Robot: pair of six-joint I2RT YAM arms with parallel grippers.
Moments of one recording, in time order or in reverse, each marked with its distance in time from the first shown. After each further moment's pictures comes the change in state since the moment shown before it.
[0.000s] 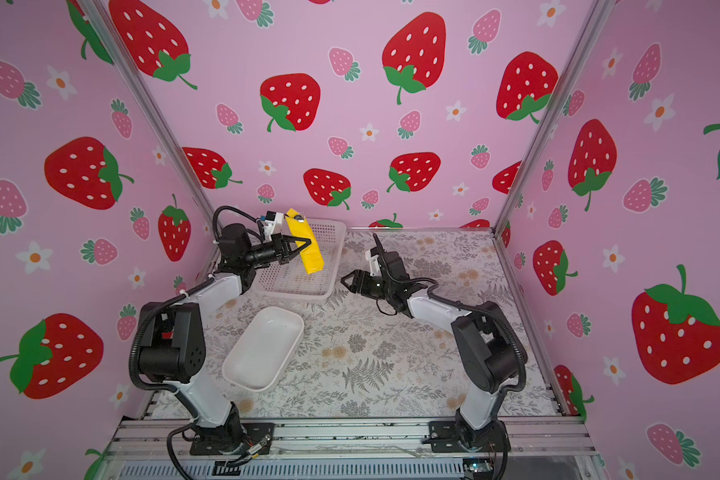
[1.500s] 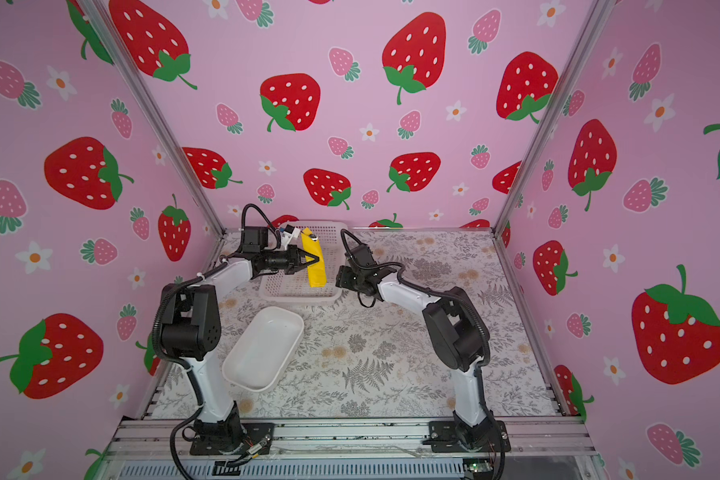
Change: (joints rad) left arm -0.045 0.205 0.272 -0.730 -0.065 0.536; right arm 0.102 0.199 0.342 -0.390 0.423 -0.030
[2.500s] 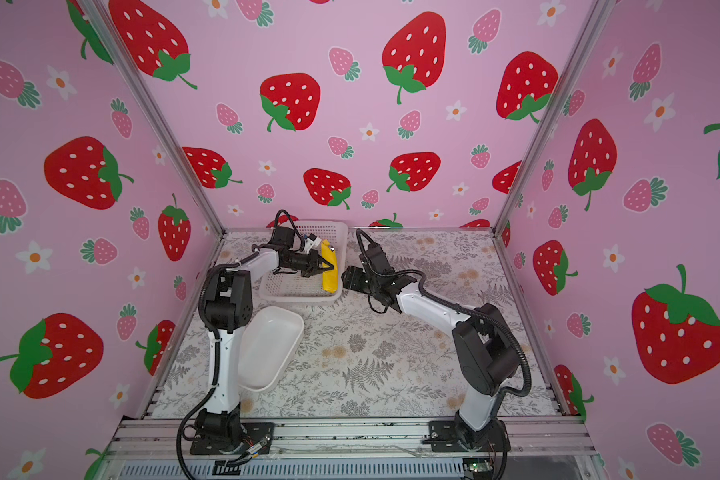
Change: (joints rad) left arm -0.062 0.414 0.410 -0.277 -0.087 0.119; right arm -0.017 -0.221 -0.204 0.093 -0.046 0.013
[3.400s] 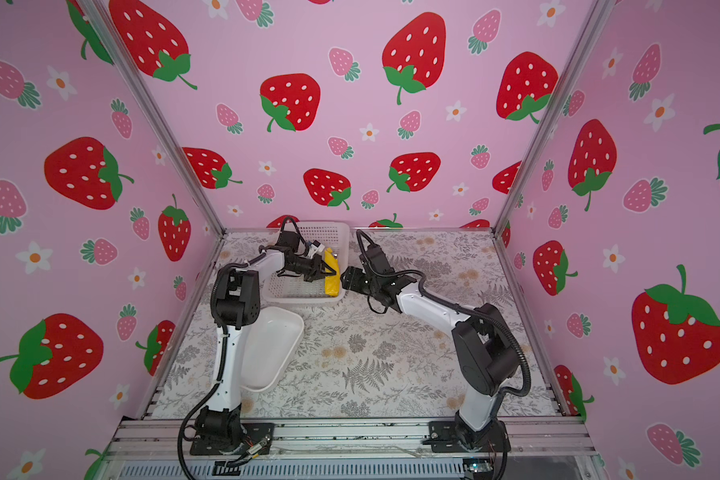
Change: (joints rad) left arm -0.008 0.121 0.119 -0.108 0.001 0.007; right arm 0.000 0.002 0.000 0.000 -0.029 0.022
